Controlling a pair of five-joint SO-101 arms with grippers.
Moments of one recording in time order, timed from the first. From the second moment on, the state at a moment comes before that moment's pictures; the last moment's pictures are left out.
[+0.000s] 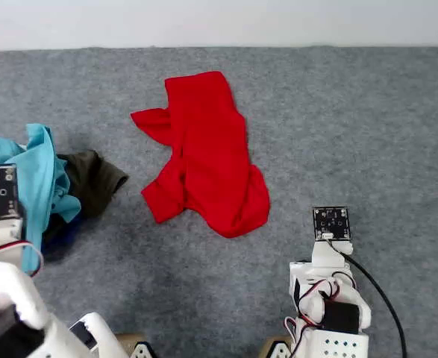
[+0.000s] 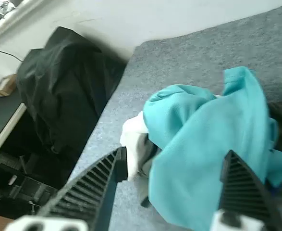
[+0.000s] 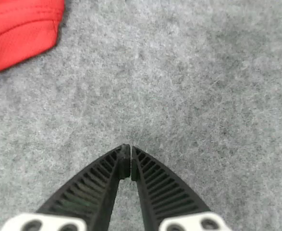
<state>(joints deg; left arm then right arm) -44.7 -70.5 32.7 75.6 -27.8 3.7 -102.9 95.6 74.7 5.8</state>
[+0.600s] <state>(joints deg) -40.9 -70.7 23.3 98.1 -19.3 3.7 -102.9 95.6 74.7 5.8</state>
